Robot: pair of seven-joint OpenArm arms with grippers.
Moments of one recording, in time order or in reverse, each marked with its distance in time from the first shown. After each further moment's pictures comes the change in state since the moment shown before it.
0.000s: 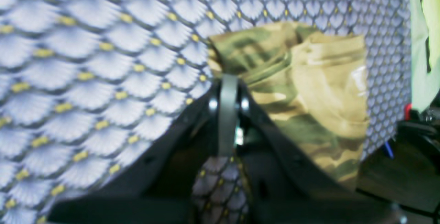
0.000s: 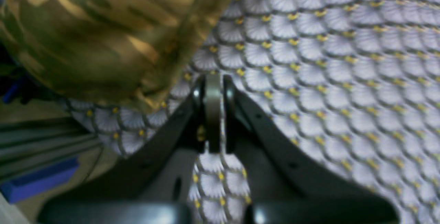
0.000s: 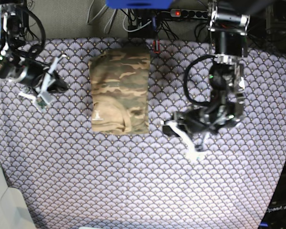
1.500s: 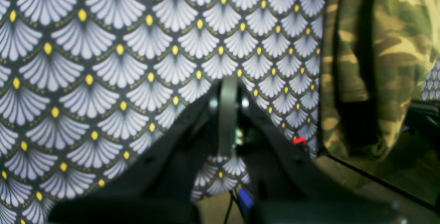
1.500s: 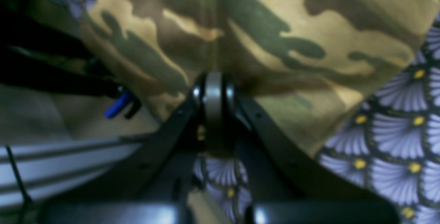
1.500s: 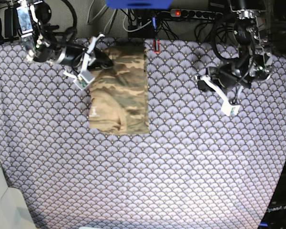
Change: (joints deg) left arm 20.8 -6.1 -11.8 14.7 0.2 -0.7 4.9; right arm -1.3 -6.0 -17.3 -8.4 -0.9 -0.2 11.1
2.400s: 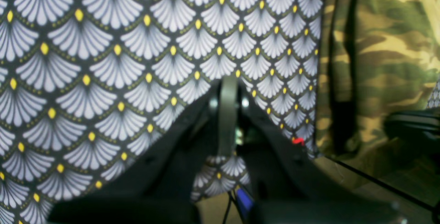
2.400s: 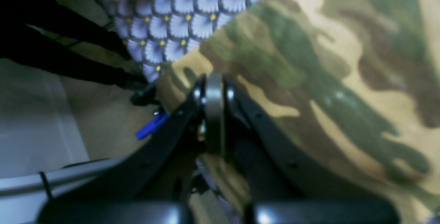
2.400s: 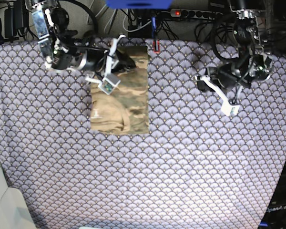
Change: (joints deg) left arm 0.0 0.1 0.0 0.0 -0.4 0.0 -0.1; right arm 5.4 -6.1 -7.6 -1.0 0.1 0.0 -6.0
